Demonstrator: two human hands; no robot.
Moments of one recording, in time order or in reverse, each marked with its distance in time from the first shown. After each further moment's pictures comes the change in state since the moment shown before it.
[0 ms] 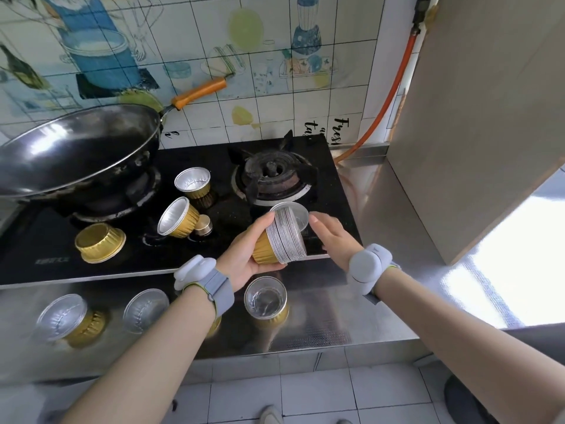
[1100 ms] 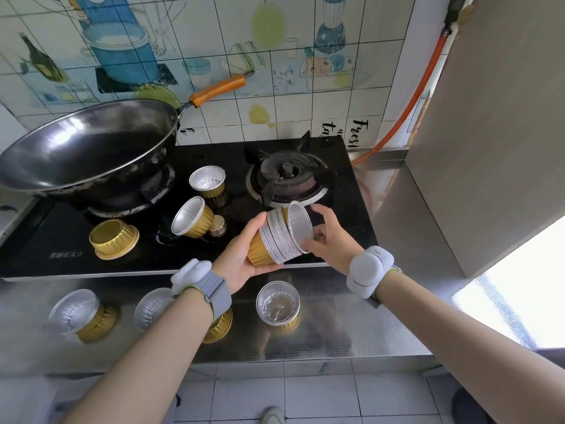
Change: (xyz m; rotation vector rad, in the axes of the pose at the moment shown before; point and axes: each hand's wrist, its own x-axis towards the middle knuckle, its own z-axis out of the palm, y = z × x) left_hand 0.009 0.000 -0.034 -0.099 0.087 -0.002; right_hand 0.020 -0.012 0.022 -0.148 -0.034 -0.145
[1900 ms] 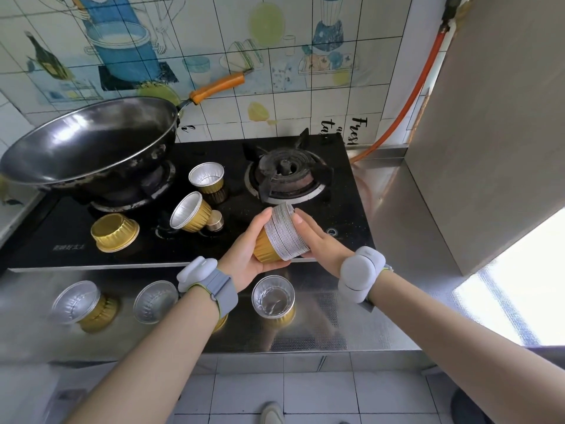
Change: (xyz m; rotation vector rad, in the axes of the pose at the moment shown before) left_hand -0.015 -0.004 0.023 0.015 -0.080 0.043; right_hand -0.016 -0.012 0.003 0.223 -0.242 0.021
